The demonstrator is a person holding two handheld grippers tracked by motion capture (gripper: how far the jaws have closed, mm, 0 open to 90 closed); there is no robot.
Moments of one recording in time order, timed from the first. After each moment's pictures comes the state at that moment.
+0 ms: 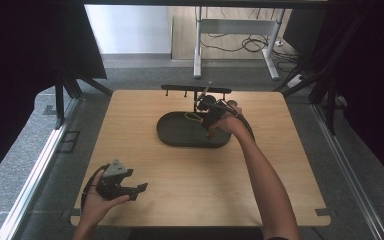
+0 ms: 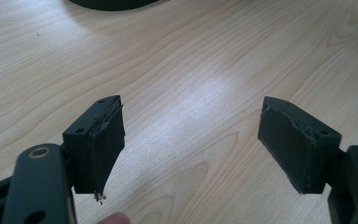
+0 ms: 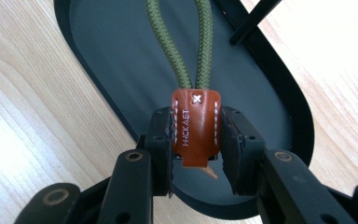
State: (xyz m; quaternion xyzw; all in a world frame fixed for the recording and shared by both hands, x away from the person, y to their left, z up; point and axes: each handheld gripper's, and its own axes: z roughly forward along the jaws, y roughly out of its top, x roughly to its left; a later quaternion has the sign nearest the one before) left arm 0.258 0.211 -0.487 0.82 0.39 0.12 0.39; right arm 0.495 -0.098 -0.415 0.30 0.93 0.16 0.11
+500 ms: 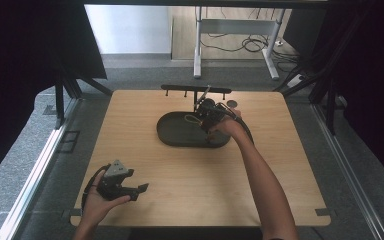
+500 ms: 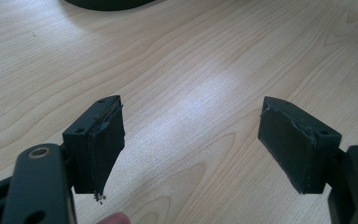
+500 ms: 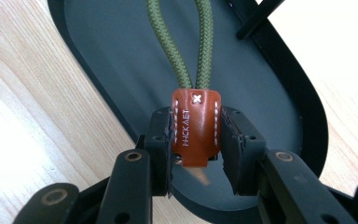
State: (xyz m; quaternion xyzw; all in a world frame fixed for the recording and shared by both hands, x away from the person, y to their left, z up) left arm 0.258 0.210 -0.486 0.83 0.39 0.12 0.39; right arm 0.495 -0.096 -0.429 0.30 0.93 0.16 0.11
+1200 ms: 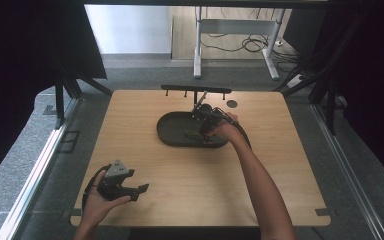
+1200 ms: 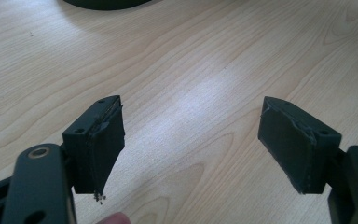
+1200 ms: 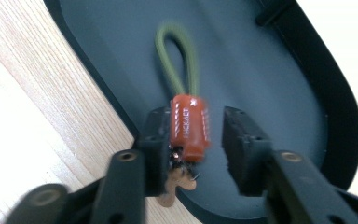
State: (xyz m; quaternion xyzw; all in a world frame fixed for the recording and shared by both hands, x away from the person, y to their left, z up) left arm 0.258 0.208 -0.487 0.83 0.39 0.11 0.39; right arm 0.494 -0.089 -0.450 0.29 0.94 0.14 0.10
